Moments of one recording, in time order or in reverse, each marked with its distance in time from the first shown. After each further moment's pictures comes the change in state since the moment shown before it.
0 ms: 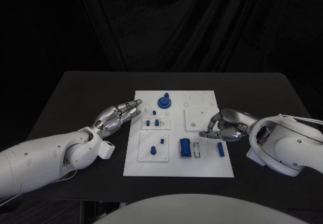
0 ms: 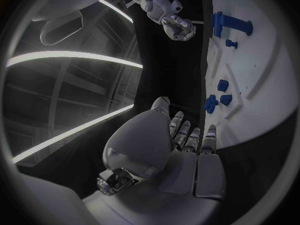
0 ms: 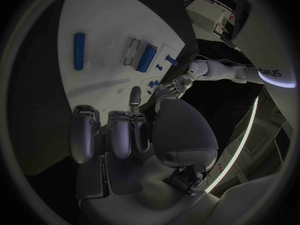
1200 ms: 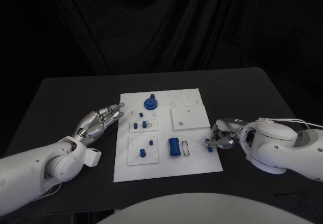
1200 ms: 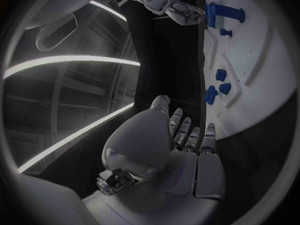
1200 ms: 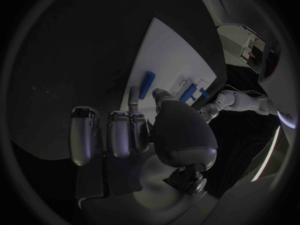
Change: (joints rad) left arm 0.000 -0.011 0.000 0.011 0.000 -0.088 0.004; left_hand 0.000 -0.024 -0.007 0.024 0.030 0.071 -0.022 0.010 0.006 0.053 -0.029 0.056 0.006 0.016 -0.048 0.004 0.005 0.000 0.024 -0.047 0.015 0.019; right arm -0.103 -0.025 -0.004 -0.041 -0.238 0.148 -0.203; right_hand -0.044 0.010 0.036 -0.002 0.164 0.003 0.014 -0.093 -0.075 0.000 0.015 0.000 0.000 -0.001 0.013 0.010 0.000 0.000 0.003 0.011 0.033 0.001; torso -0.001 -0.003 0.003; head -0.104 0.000
